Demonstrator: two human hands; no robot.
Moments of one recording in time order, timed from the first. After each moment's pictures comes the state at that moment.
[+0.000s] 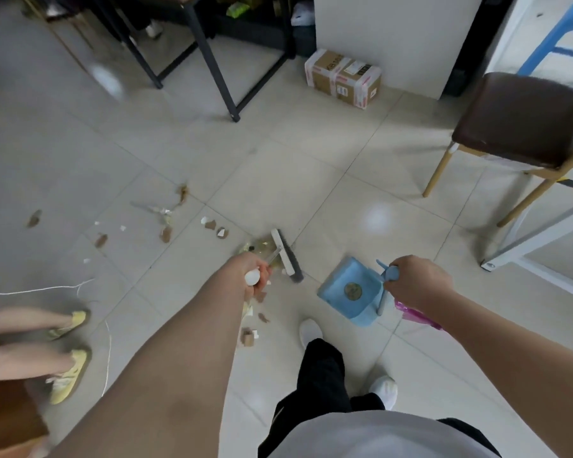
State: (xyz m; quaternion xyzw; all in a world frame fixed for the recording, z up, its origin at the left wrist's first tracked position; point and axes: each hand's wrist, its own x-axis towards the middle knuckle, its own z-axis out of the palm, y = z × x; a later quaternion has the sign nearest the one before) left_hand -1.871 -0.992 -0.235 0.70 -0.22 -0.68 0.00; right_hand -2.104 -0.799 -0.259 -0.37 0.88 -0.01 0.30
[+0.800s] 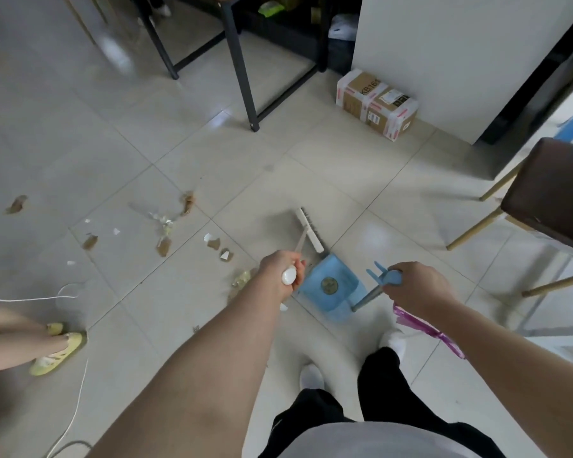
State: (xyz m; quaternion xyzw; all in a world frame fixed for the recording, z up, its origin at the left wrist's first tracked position) left_hand -1.940 -1.174 -0.260 0.62 -0.13 -0.76 0.16; right_hand -2.138 -1.031 -0.253 -0.40 0.86 -0.03 0.31
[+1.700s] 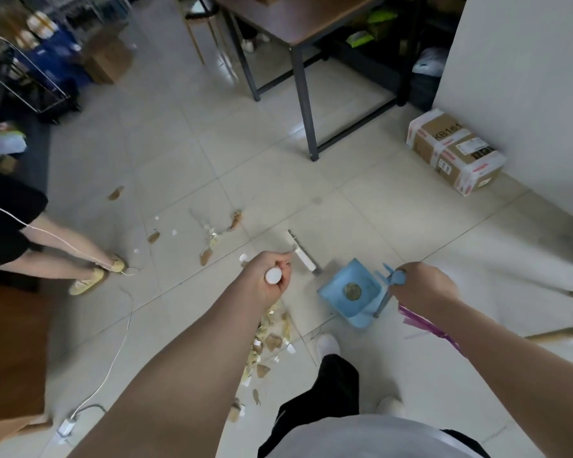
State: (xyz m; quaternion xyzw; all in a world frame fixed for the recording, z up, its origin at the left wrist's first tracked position) left_hand -2.043 -1.280 -0.206 0.63 -0.07 -0.72 0.28; right_hand -2.308 -1.205 -0.245 -0.52 0.79 -0.01 0.32
